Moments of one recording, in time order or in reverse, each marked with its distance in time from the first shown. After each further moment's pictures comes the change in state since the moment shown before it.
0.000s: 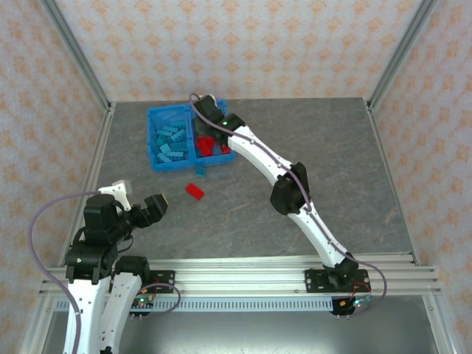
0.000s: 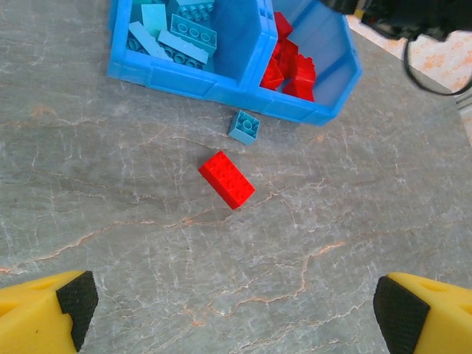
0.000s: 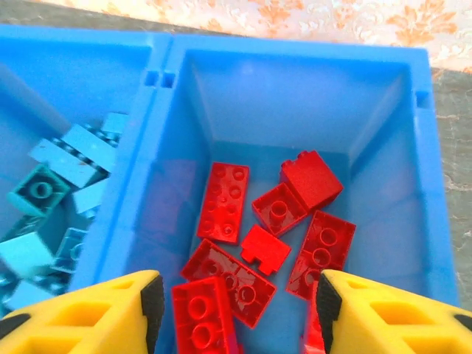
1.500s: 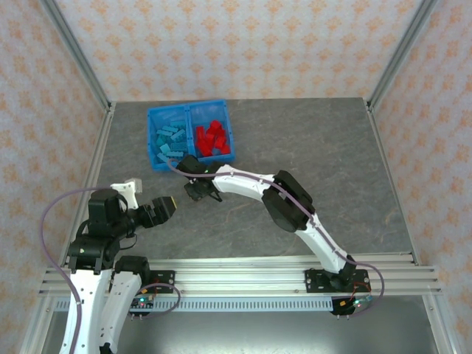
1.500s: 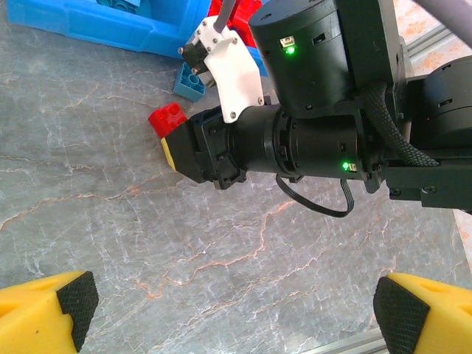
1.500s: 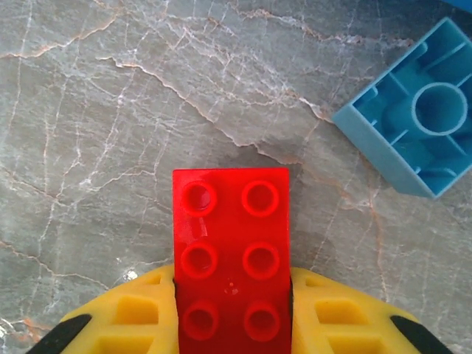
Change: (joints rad) left arm 0.000 0.062 -0.012 0.007 0.181 0.028; right arm 0.226 -0.169 -0.740 0.180 -0.175 -0.023
